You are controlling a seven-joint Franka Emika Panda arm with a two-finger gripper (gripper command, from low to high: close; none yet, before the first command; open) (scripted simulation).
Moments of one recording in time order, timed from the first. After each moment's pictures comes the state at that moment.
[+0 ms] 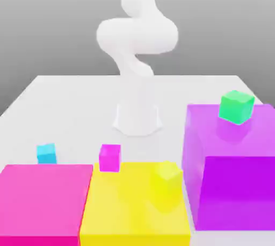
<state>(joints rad) 0.00 -0.74 -0.08 -2.35 0.00 2.34 0.71</state>
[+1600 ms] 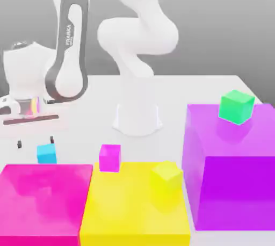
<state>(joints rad) -0.22 0.15 -0.60 -2.82 0.41 2.95 -0.74</state>
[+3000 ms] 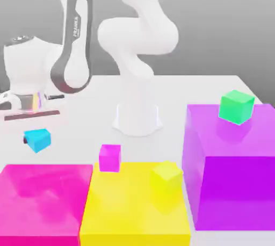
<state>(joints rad) -0.18 0.00 -0.75 -2.87 -0.01 2.88 -0.43</state>
